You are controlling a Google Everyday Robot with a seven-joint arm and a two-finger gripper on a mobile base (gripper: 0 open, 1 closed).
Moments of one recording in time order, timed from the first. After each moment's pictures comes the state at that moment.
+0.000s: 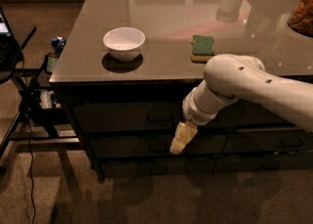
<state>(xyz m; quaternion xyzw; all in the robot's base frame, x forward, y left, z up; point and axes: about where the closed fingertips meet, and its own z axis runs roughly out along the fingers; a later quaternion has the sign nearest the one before) 0.523 -0.088 0.700 -0.59 0.78 0.10 0.19</state>
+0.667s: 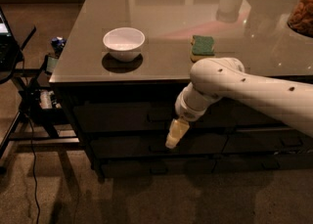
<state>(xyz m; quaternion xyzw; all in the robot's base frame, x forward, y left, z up) 0.564 -0.078 0.665 -0.60 0.78 0.08 0.18</state>
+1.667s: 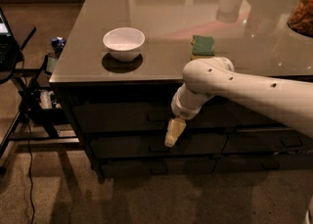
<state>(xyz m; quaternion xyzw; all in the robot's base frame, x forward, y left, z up) 0.585 -0.067 0.644 -0.62 0.76 0.07 0.17</state>
